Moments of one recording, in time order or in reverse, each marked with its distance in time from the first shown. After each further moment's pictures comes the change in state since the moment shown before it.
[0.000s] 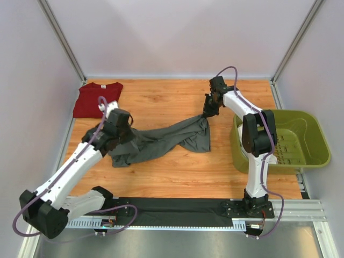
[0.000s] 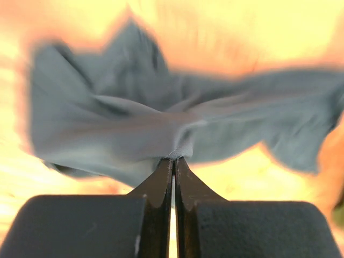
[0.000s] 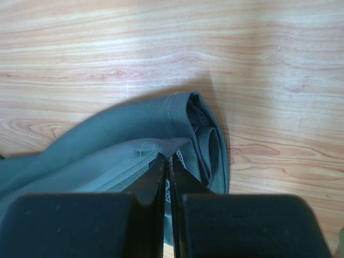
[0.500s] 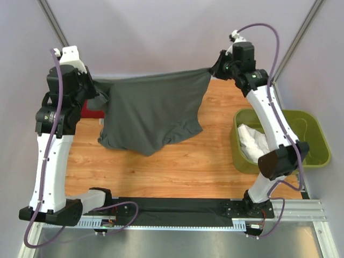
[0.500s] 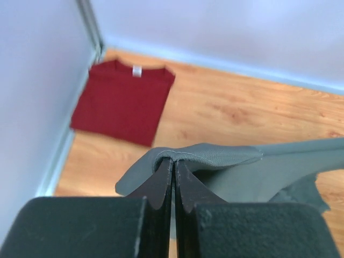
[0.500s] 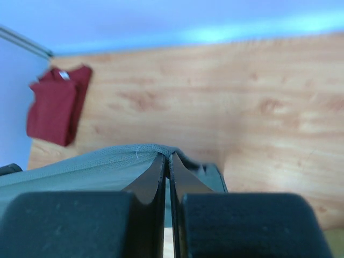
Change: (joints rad) left arm 0.387 0.079 0.697 -0.086 0.053 0.592; right arm 0.018 -0.345 0.233 0.049 0.093 -0.031
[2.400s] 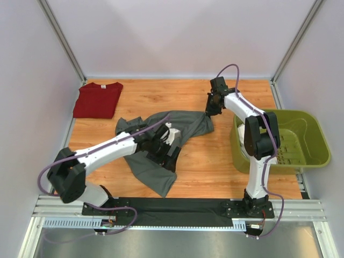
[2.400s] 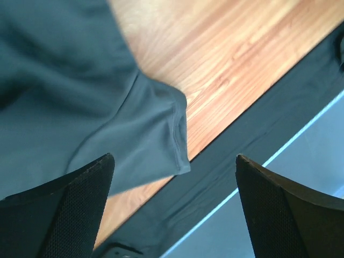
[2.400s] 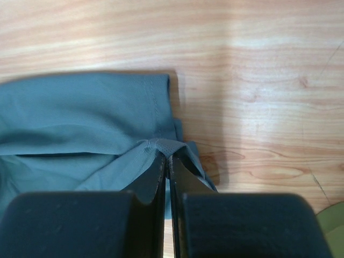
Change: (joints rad) left arm -0.678 0.344 -0.592 0.107 0.640 -0.001; right arm -0.010 0.285 -0.295 0.032 0.066 0.012
